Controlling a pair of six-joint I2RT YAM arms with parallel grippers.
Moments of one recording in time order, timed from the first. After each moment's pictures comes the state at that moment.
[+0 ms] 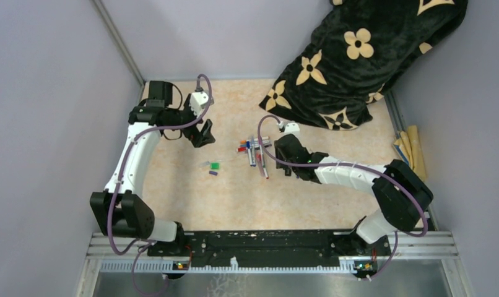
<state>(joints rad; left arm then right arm) -0.08 1.40 1.36 -0.90 0.68 0.72 0.80 1.52 0.82 -0.06 0.41 0.45</state>
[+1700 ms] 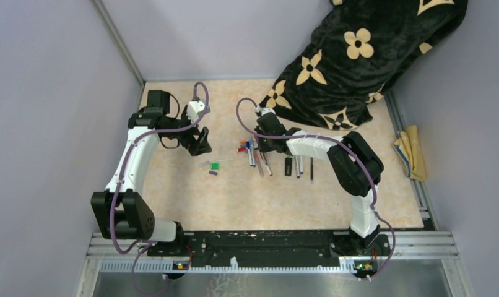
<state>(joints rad) -0.03 1.39 1.27 -0.93 0.70 0.73 0.73 1.97 1.29 -0.13 0.13 0.39</state>
